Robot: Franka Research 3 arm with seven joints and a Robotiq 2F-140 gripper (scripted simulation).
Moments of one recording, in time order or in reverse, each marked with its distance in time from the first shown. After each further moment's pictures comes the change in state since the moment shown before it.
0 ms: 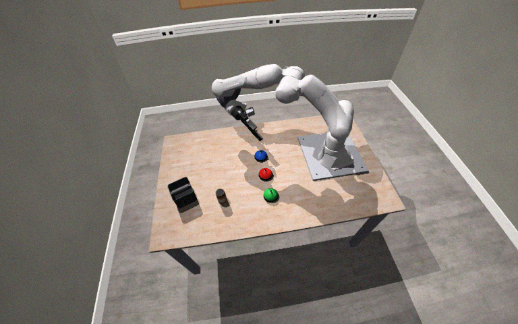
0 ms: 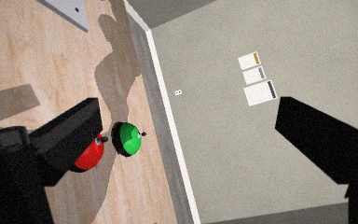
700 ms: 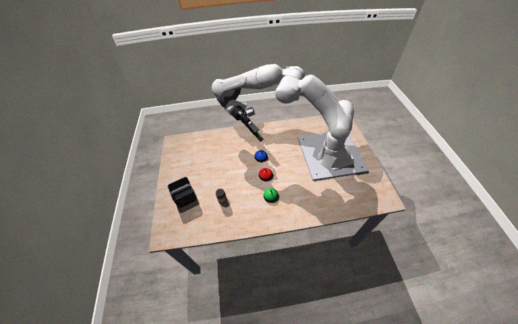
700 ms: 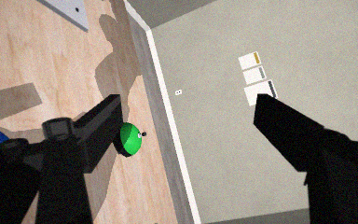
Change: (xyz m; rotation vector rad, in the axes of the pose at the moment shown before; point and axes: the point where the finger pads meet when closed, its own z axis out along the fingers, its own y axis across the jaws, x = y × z) arm 0.000 0.000 0.001 0.001 -0.001 0.001
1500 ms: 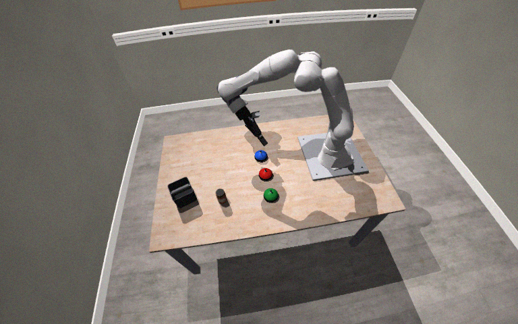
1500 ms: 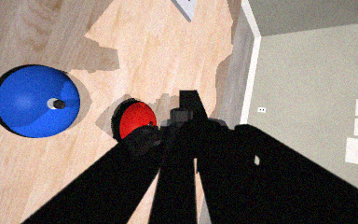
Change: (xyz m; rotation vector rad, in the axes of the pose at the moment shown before) arm -0.001 -0.038 0.034 0.507 0.003 -0.261
